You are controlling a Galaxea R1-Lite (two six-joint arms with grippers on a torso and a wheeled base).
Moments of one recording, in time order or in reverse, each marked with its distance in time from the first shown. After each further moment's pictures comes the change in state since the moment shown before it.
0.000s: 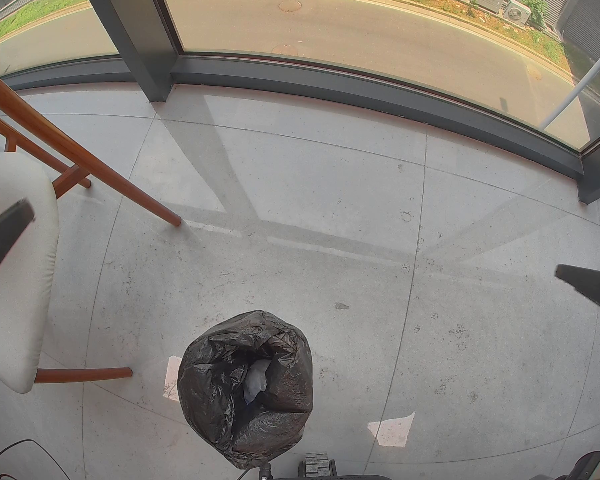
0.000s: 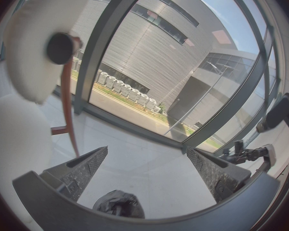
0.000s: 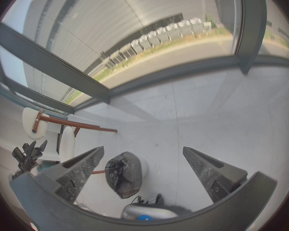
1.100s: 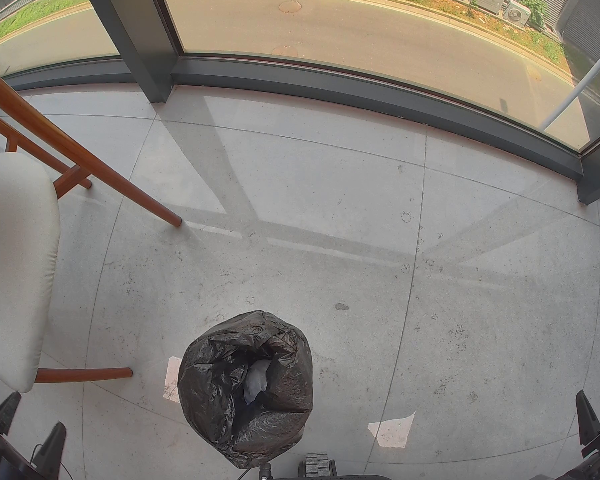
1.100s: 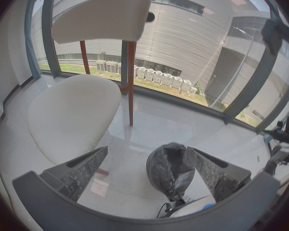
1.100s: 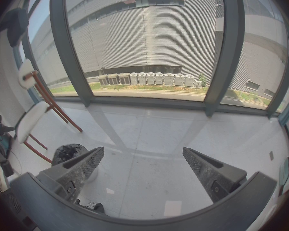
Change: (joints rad) left arm 0.249 -0.600 0.468 0.376 0.109 0.168; right arm -0.476 -0.728 0.591 -0.052 0.117 -0.390
